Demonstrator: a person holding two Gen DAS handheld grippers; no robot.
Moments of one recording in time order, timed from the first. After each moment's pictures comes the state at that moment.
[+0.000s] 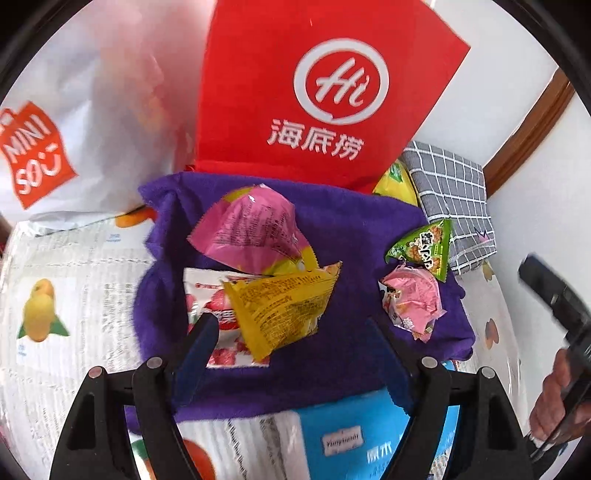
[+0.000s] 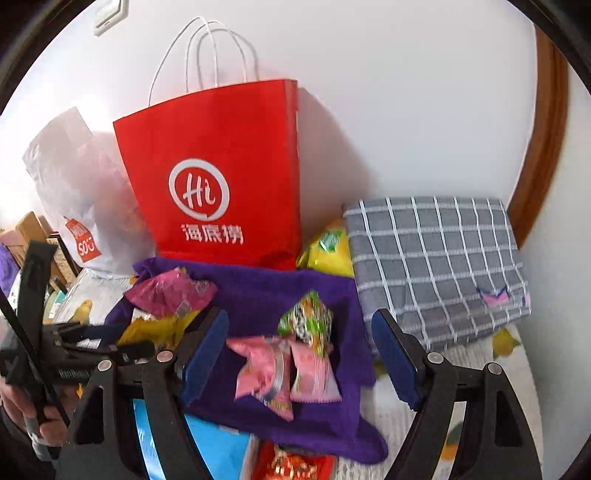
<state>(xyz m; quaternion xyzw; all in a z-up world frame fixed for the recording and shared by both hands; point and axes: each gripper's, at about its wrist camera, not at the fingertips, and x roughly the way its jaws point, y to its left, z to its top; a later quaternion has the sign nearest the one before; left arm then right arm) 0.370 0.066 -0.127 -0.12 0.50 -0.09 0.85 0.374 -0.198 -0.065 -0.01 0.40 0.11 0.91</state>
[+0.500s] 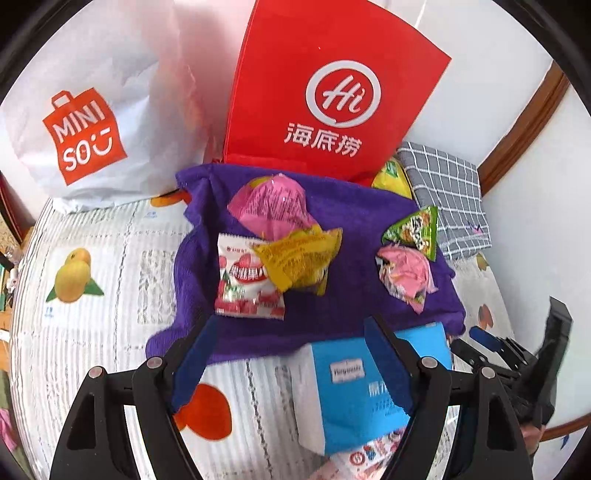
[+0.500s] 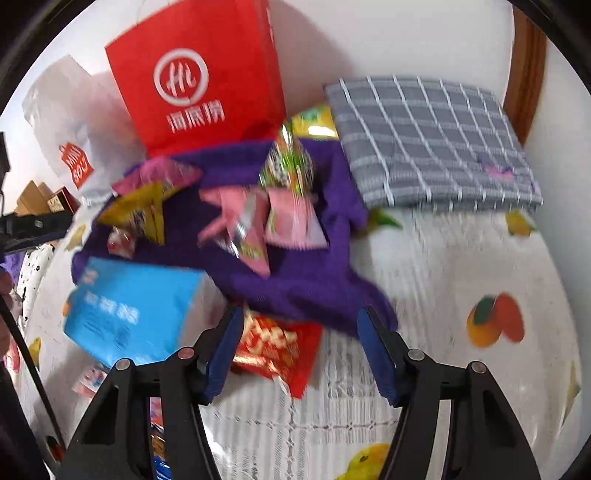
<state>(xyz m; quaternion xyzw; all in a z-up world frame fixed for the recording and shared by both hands) 0.323 0.078 -0.110 -0.12 0.50 -0.08 0.85 0.312 -0.234 -0.161 0.01 0.50 0.10 0.86</state>
